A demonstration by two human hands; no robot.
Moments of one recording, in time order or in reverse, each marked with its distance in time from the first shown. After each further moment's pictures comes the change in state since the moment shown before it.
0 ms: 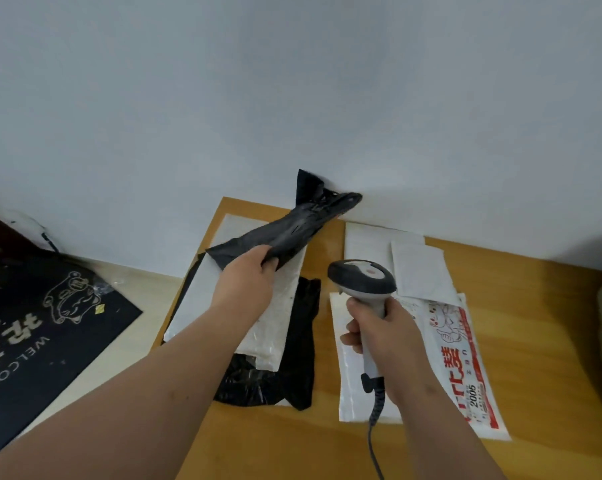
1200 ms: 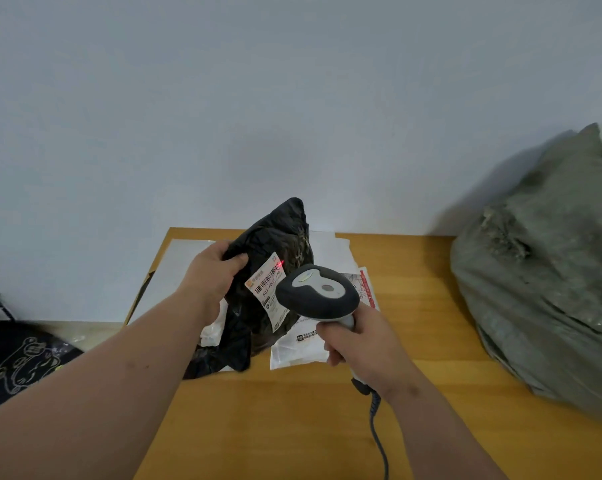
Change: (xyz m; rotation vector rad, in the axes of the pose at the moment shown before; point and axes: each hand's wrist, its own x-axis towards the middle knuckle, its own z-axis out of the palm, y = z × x) left_hand -0.117 0.092 0.013 -0.598 -0.097 -0.070; right_hand -0.139 0.035 -0.135 -0.091 -0.176 -0.315
